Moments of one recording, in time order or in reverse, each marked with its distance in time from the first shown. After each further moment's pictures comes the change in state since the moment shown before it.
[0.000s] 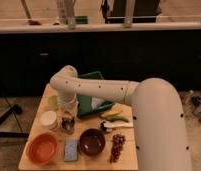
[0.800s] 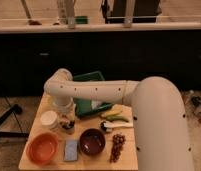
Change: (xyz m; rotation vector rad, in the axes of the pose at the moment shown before) arm -0.032 -0.004 -0.005 -0.029 0.026 -0.049
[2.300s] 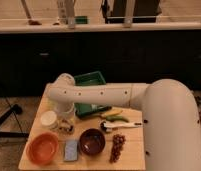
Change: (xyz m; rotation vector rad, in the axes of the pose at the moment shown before) arm -0.022 0.010 0.003 0.048 -0.011 -0.009
